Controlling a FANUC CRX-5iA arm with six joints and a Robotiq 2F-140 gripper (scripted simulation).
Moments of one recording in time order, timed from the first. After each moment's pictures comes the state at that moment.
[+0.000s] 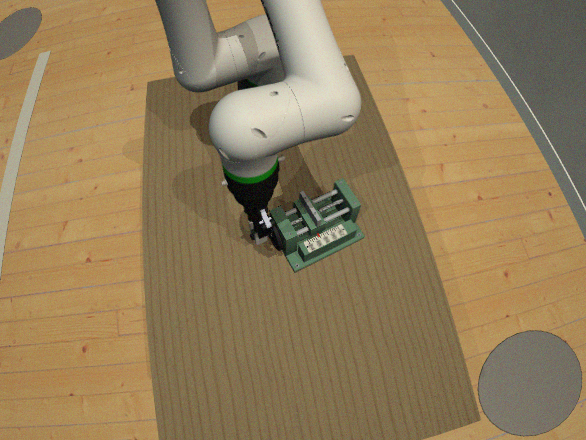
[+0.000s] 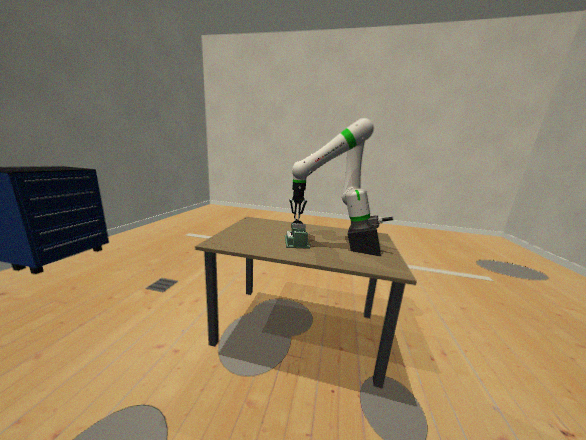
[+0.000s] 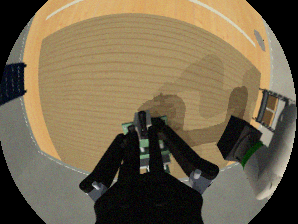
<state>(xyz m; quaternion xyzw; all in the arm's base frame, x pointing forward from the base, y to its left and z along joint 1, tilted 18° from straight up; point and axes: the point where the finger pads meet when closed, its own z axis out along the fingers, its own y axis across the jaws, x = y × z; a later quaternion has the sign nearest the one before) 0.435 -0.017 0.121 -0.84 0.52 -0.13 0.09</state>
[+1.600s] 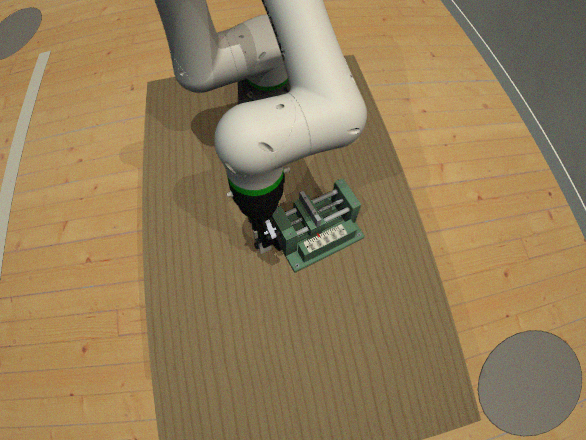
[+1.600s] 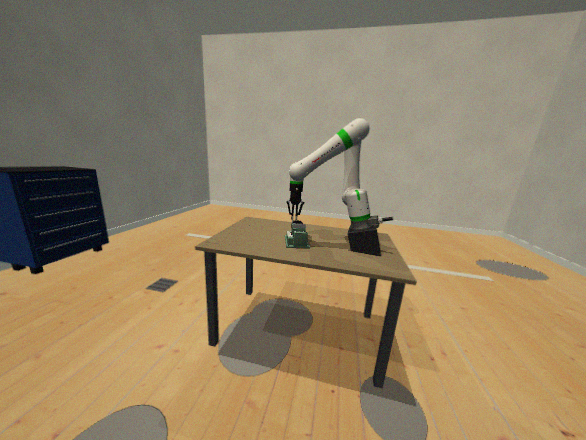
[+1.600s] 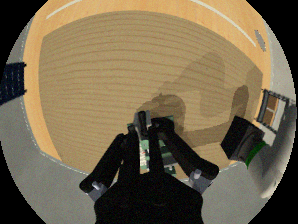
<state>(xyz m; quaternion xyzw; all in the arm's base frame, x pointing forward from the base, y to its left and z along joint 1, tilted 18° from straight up) 0.455 -0.008 0.117 -0.84 0.52 -0.13 0.09</state>
